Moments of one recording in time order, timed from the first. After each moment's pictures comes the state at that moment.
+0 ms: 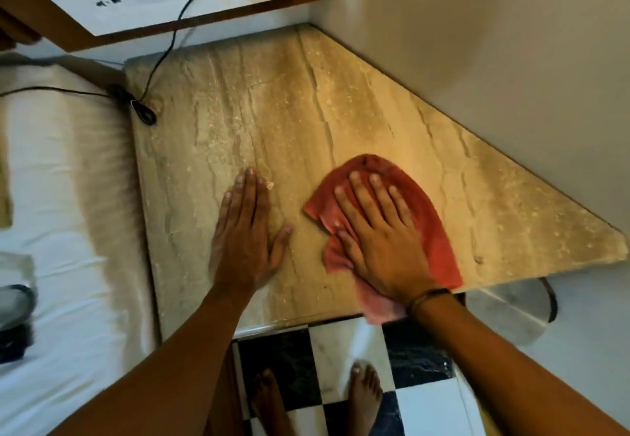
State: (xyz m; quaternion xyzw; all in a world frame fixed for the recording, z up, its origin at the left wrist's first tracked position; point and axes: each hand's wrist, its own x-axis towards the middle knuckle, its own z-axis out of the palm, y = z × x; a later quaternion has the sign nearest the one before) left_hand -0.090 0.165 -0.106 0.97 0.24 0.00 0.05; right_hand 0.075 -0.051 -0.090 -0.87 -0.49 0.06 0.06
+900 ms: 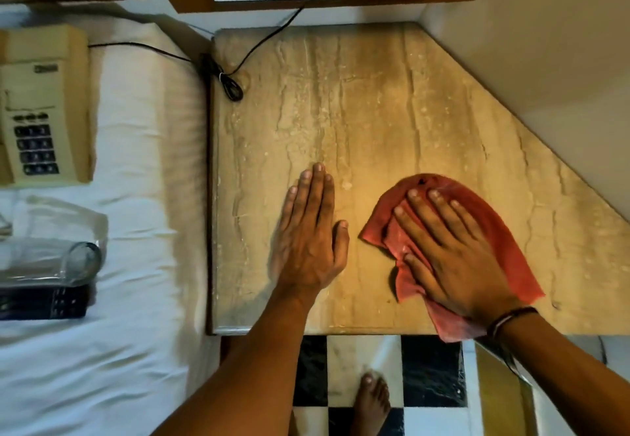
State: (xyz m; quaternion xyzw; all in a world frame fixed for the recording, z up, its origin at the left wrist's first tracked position) left_hand -0.091 0.163 -0.090 0.95 0.31 0.00 0.10; right_hand 0.091 -0.037 -0.085 -0.79 -0.60 0.06 -0.01
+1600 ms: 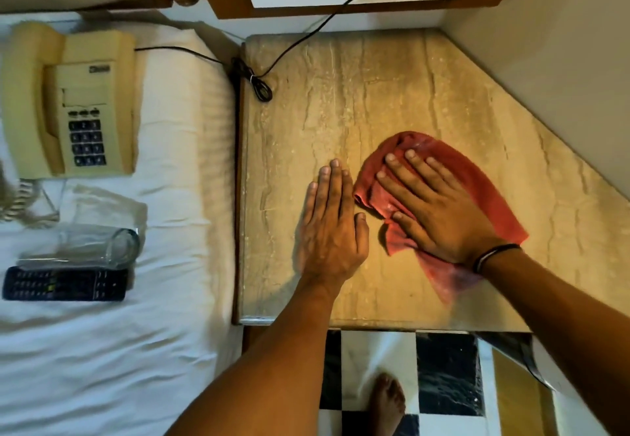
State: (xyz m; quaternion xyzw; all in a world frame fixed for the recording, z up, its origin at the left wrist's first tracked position) left_hand -0.092 0.162 -0.087 0.93 0.34 -0.01 0.13; right_hand 0.102 0.044 -0.082 -0.75 -0.66 0.03 0.00
